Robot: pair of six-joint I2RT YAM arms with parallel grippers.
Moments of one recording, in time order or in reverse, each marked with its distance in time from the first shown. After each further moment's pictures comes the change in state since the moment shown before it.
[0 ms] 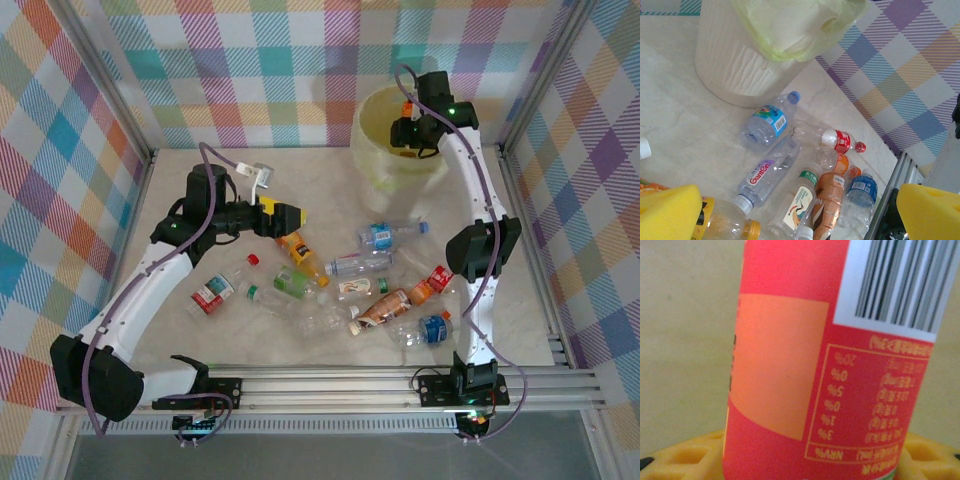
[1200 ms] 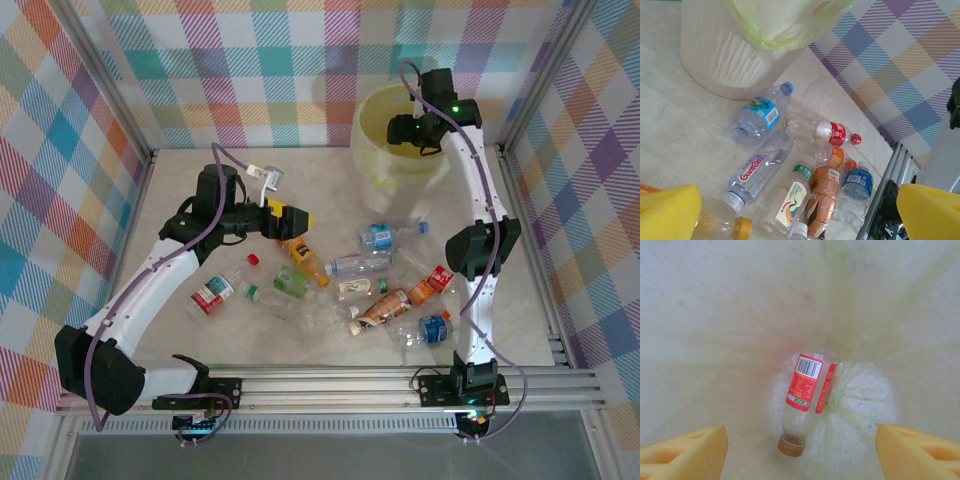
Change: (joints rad) left arm -0.045 0.033 0.012 -0.006 -0.003 0.000; right arm -0.012 -0.008 0.048 -0.022 -0.042 0.022
